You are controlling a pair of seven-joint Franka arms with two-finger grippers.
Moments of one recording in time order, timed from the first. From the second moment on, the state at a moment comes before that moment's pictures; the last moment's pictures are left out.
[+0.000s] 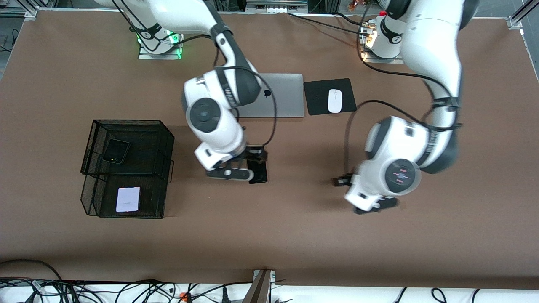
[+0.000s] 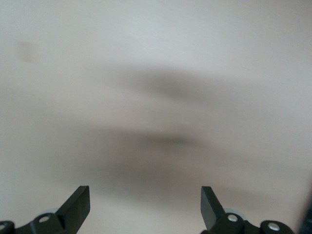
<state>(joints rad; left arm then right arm) -0.29 0.83 0.05 -1.01 -0.09 1.61 -0.49 0.99 0.88 -0.61 -1.10 0.61 1.88 0.46</state>
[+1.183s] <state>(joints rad) -0.05 0.25 0.02 -1.29 -0.03 1.34 -0.09 1.13 1.00 -0.58 -1.36 0.57 2.22 0.18</state>
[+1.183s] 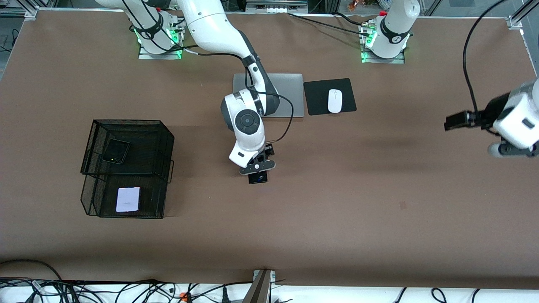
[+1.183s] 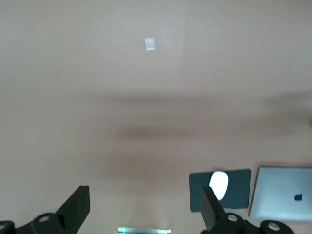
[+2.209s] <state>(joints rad) -0.05 0.05 0.00 -1.53 -0.03 1.40 -0.01 1.13 0.98 -0.61 -1.37 0.57 2.24 0.17</state>
